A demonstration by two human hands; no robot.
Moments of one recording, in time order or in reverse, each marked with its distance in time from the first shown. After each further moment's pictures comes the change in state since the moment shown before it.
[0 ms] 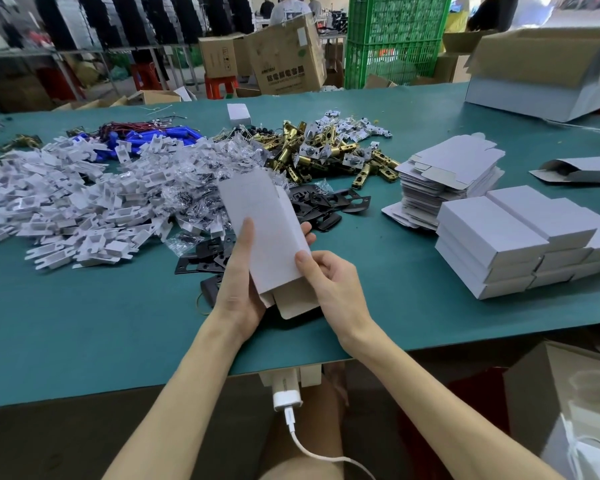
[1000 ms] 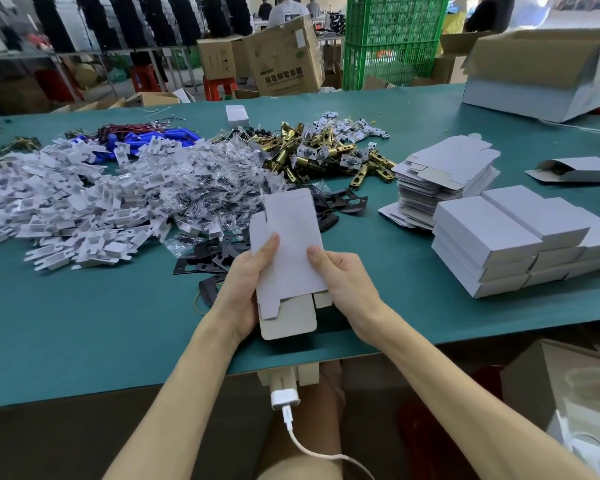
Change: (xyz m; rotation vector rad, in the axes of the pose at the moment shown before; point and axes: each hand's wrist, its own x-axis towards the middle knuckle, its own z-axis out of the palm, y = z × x) left_hand 0.003 -0.002 -0.006 0.099 0.092 -0.118; right_hand 0.003 -0.019 -0.019 0.009 -0.115 0.113
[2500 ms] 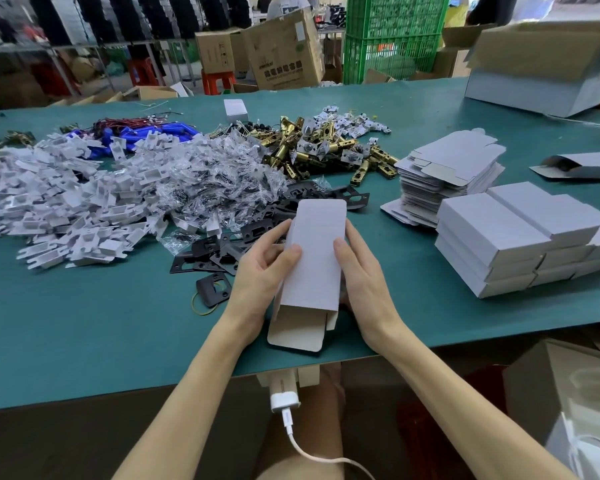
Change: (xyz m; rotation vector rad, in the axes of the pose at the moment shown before) left_hand 0.005 -0.015 0.009 0.310 0.006 0.317; right_hand -0.006 0.003 -0.009 0.086 0.119 -0.158
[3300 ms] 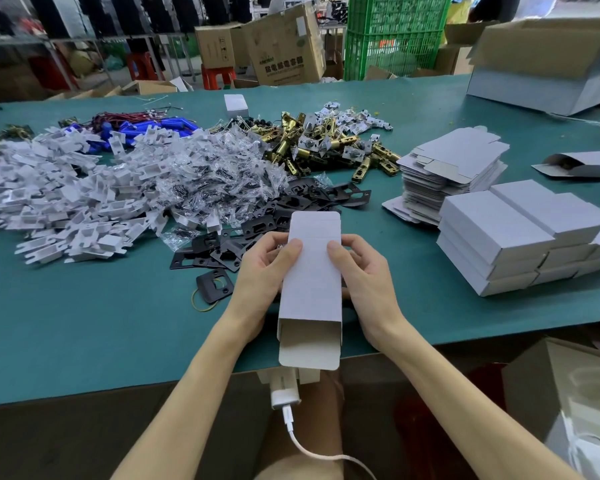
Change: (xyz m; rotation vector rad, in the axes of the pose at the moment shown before) left_hand -0.004 0.002 0.000 0.039 -0.022 -0.065; right_hand 0.001 0.014 -0.004 0.045 0.034 0.064
